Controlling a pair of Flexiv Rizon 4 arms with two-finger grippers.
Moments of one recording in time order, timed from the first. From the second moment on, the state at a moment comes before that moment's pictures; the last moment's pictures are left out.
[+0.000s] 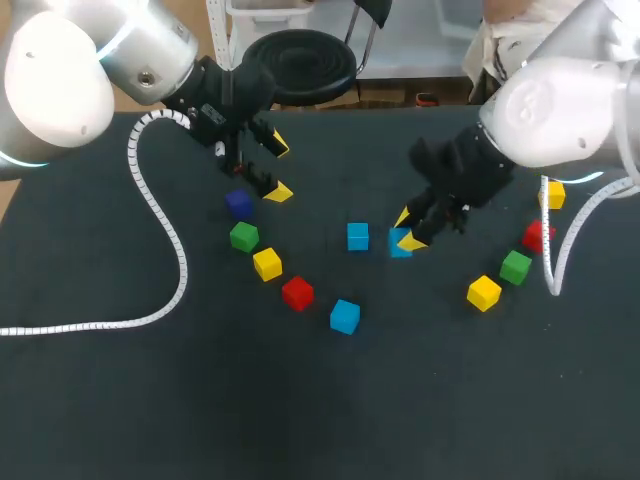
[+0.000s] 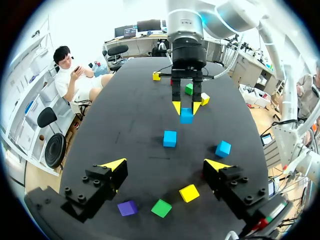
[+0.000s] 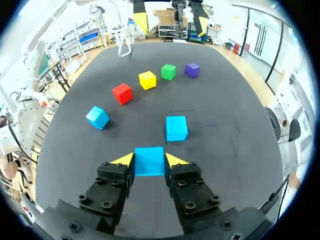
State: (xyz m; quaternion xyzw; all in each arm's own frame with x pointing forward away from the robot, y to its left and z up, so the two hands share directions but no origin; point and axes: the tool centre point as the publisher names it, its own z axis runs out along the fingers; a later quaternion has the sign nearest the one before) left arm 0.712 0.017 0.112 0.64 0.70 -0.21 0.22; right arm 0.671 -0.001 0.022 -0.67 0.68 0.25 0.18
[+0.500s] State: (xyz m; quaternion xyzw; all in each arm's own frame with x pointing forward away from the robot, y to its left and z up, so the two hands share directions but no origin) left arm 0.712 0.017 0.112 0.64 0.70 -0.21 0.22; right arm 0.680 0.007 0.010 -0.66 0.69 0.24 0.18
